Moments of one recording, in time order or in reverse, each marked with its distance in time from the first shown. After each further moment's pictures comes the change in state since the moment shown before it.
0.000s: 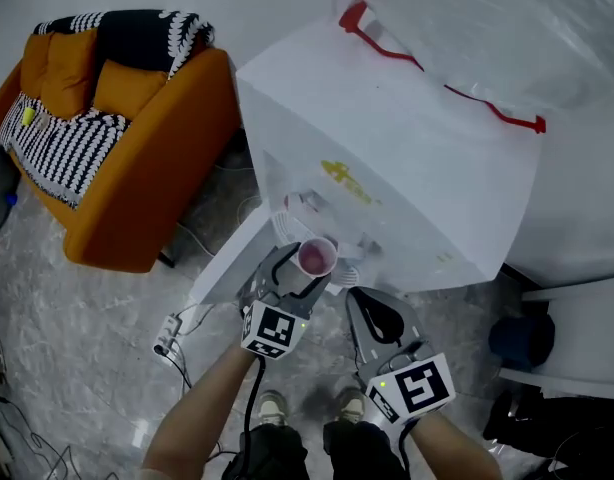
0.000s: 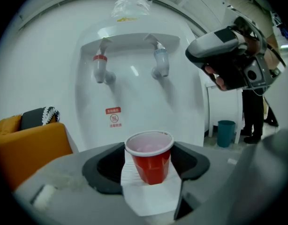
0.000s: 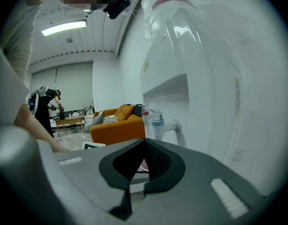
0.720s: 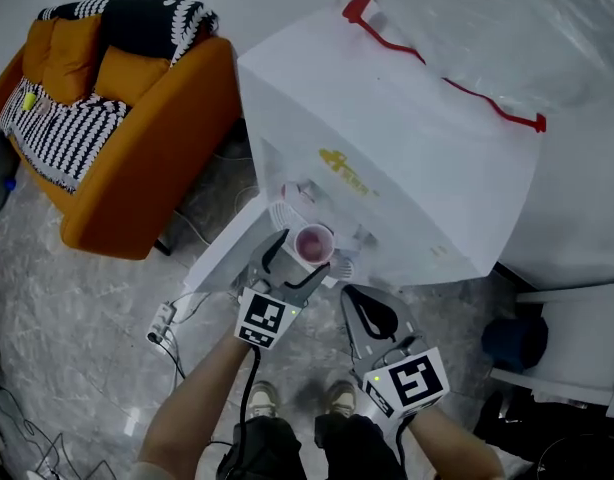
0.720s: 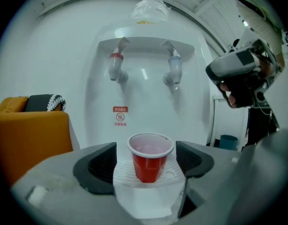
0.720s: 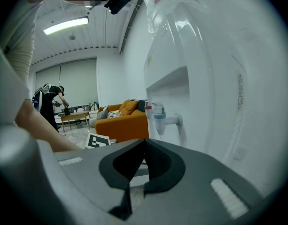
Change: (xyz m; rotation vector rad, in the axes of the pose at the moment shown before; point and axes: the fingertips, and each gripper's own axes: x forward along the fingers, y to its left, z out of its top) left arm -0.002 0.007 0.012 -0.138 -0.044 0.017; right arm -0.004 0.003 -0.013 -0.022 0.060 0.053
